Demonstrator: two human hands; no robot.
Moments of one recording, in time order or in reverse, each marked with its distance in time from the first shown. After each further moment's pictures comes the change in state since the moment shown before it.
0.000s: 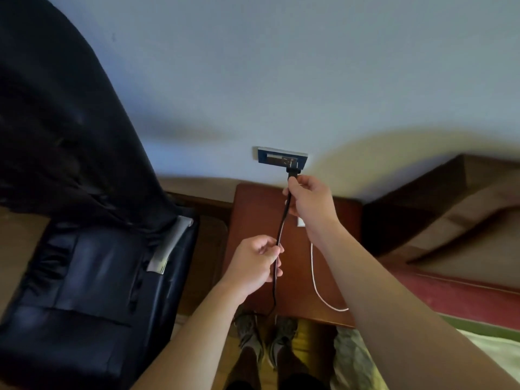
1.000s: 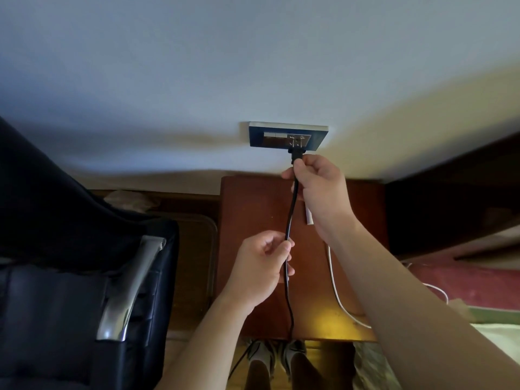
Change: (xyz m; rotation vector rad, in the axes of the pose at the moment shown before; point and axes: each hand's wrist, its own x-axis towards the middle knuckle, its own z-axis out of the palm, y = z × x) left_hand 0.113 -0.045 -0.005 -0.124 -0.088 0.039; right_hand 0.089 0.059 0.029 0.042 0.088 -0.071
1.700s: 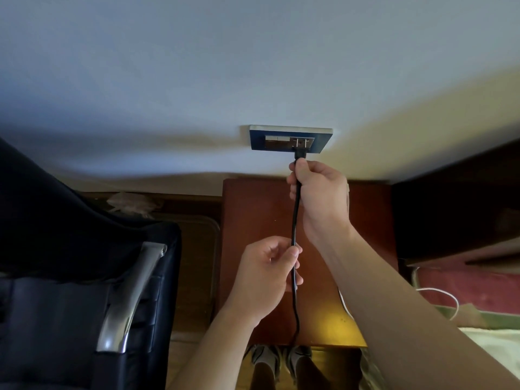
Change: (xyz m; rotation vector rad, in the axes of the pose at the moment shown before) left_hand -0.001 0.001 0.003 -0.045 -0.014 0.030; right_hand 0.000 -0.004 0.016 0.167 0.141 0.150
